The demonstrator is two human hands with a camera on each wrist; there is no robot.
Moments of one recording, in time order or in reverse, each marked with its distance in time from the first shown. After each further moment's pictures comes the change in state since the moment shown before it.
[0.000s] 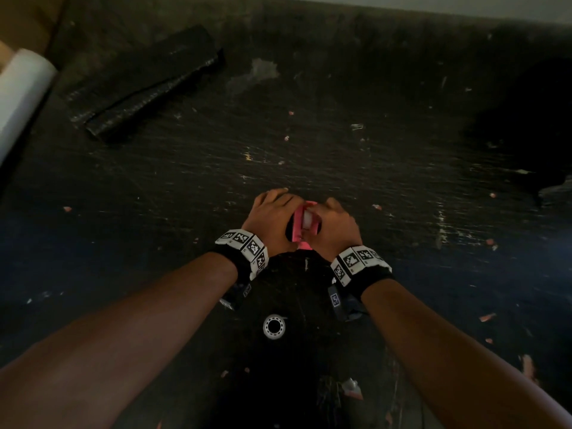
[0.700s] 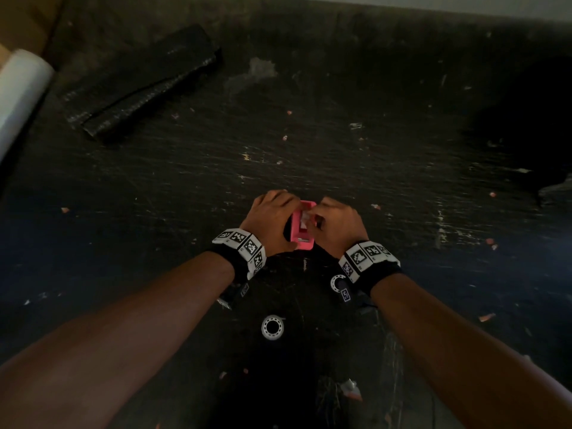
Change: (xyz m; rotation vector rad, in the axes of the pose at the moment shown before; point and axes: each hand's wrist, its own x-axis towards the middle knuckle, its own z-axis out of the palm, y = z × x) left_hand 0.000 0.002 -0.006 -0.014 -0.042 0.008; right_hand 0.001 0.010 -0.017 -0.031 0.044 -0.158
